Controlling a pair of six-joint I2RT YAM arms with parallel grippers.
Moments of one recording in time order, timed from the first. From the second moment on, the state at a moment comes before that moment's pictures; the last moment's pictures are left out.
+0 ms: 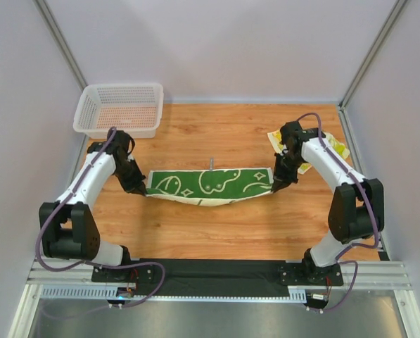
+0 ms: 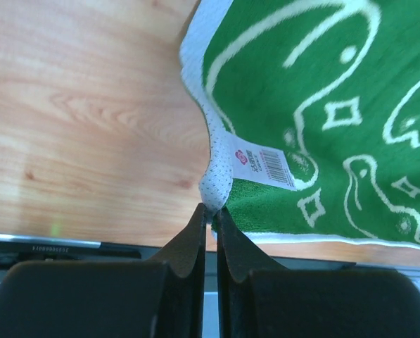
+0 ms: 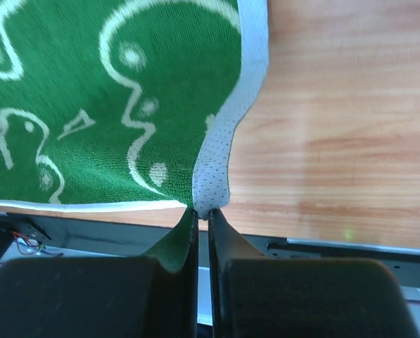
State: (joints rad) left arm -0.05 1.38 1.05 -1.05 0.17 -0.59; right arm 0.22 1.59 1.26 -1.12 -0.20 0.45
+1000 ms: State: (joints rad) left arm -0.05 1.89 1.47 -1.08 0.16 -0.49; right arm 0.18 2.01 1.67 -1.17 -0.18 0.41
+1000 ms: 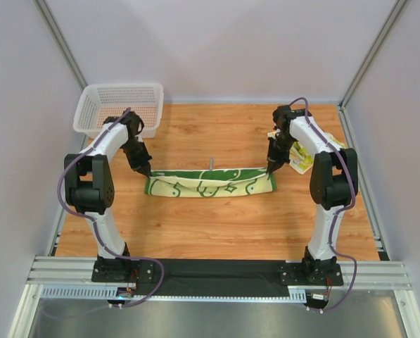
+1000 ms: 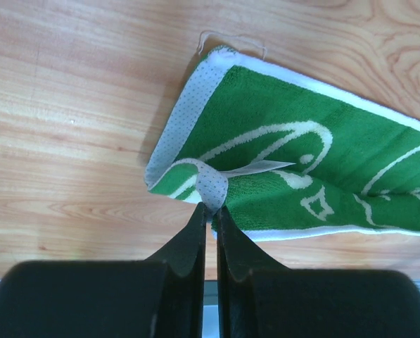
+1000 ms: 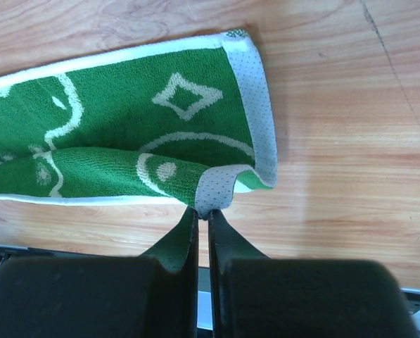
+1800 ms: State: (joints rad) left arm -0.01 2.06 1.61 -1.08 0.17 -0.46; right arm 0.10 2.15 1.81 -1.19 -0.17 0.41
